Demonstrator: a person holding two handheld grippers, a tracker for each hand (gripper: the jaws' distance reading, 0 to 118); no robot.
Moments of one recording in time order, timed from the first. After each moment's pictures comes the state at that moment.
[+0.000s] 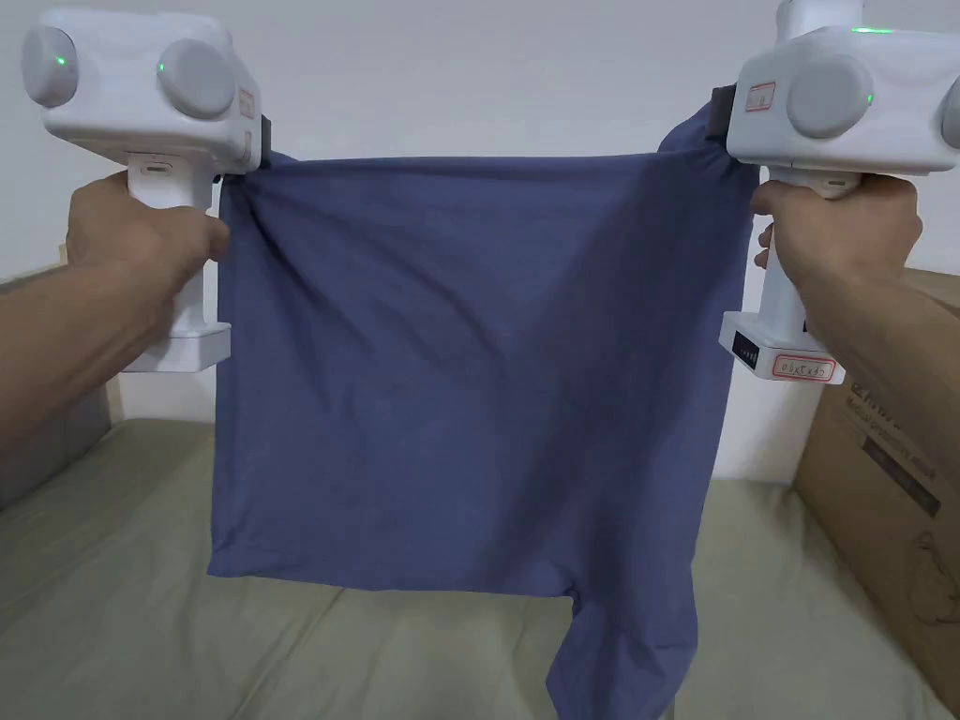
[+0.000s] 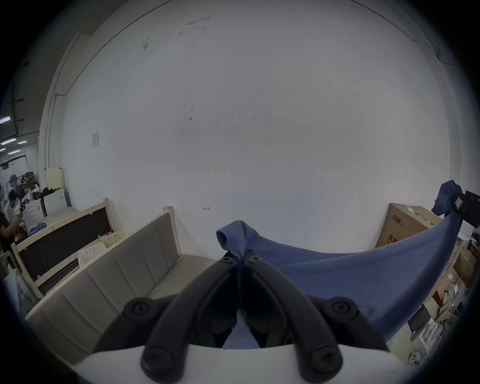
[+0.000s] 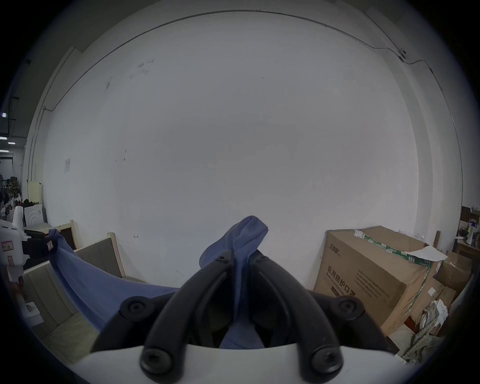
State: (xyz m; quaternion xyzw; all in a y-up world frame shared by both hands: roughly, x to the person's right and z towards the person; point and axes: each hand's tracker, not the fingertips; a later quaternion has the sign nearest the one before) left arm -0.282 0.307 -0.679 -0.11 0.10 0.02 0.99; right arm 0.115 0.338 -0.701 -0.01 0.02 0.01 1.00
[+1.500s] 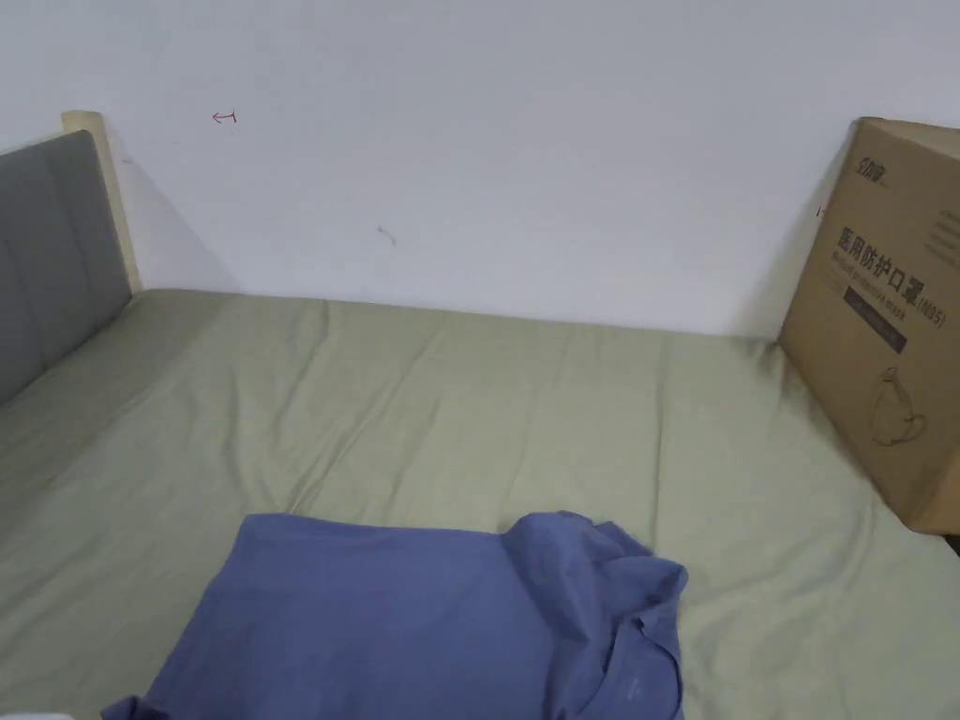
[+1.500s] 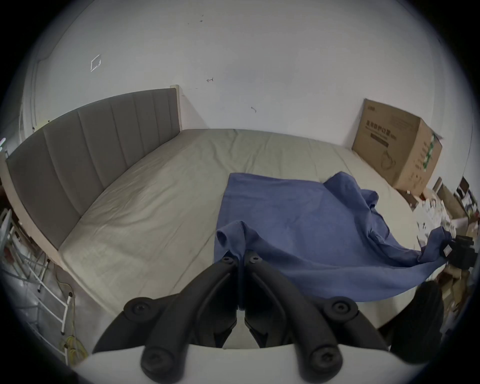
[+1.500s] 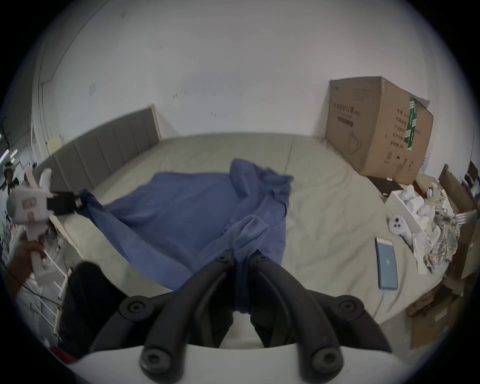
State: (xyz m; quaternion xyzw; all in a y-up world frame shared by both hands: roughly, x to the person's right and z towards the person) left arm -0.298 -0.101 -0.286 -0.31 0.04 0.03 0.95; right arm 0.126 -0.088 -0.255 -0.33 0.09 0.01 0.94
